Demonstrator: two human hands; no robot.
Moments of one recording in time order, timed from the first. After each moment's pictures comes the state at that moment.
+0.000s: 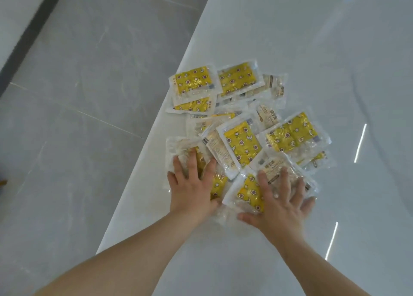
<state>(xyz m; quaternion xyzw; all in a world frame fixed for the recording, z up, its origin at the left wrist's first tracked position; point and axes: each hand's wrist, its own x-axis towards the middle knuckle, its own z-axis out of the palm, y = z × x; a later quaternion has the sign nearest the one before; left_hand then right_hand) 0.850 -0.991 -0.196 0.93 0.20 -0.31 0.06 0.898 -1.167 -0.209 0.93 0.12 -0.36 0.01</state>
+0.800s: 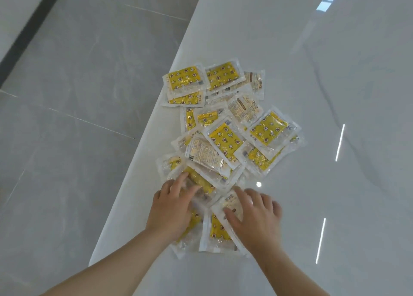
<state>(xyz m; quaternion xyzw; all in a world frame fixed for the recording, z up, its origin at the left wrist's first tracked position) 0.764 -0.991 -0.162 0.95 0.14 -0.25 0.15 0.819 -1.172 -0.168 0.96 0.15 -0.21 -0.09</state>
